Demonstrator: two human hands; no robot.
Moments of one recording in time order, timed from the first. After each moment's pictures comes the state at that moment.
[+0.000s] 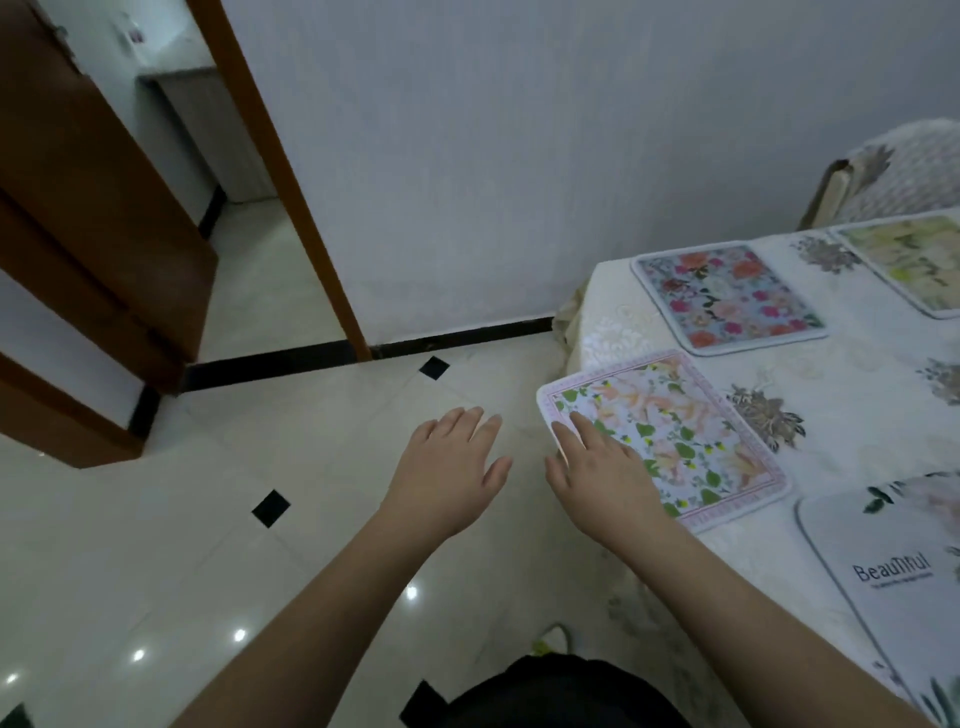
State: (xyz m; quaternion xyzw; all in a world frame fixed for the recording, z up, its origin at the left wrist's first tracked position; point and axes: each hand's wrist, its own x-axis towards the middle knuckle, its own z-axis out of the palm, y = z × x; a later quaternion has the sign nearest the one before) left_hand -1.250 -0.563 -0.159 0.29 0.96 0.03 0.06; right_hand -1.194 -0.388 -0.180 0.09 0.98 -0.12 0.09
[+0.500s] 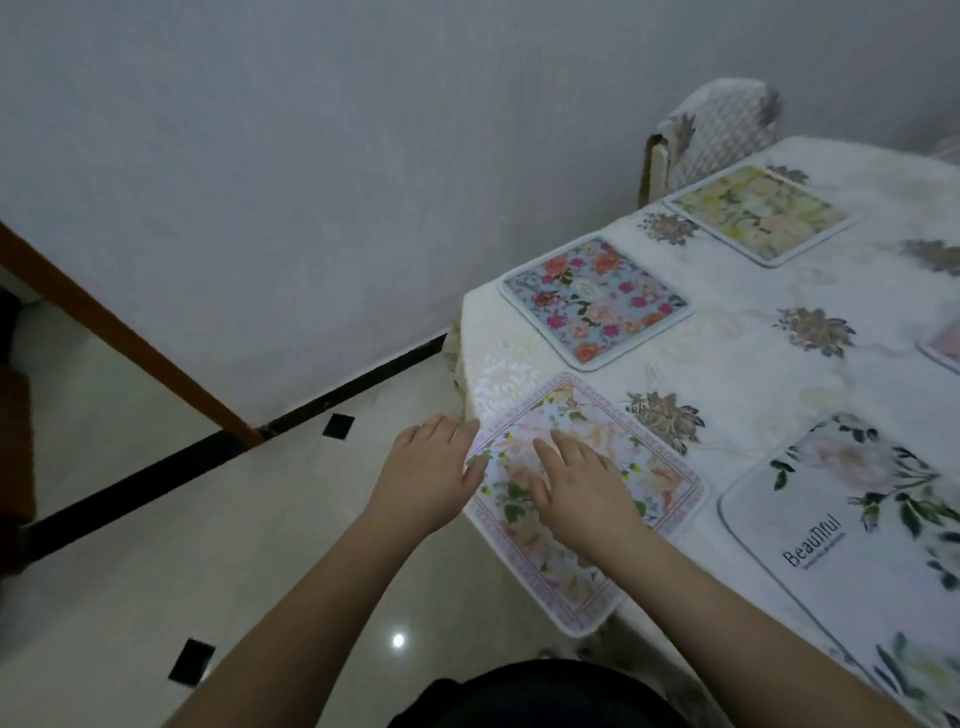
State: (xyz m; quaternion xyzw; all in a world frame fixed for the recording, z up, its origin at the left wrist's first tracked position) left_hand -1.382 -0.421 -0.181 0.44 0.89 0.00 0.08; right_hand -1.253 -0.276 -0.209 0.22 0.95 -0.17 0.10
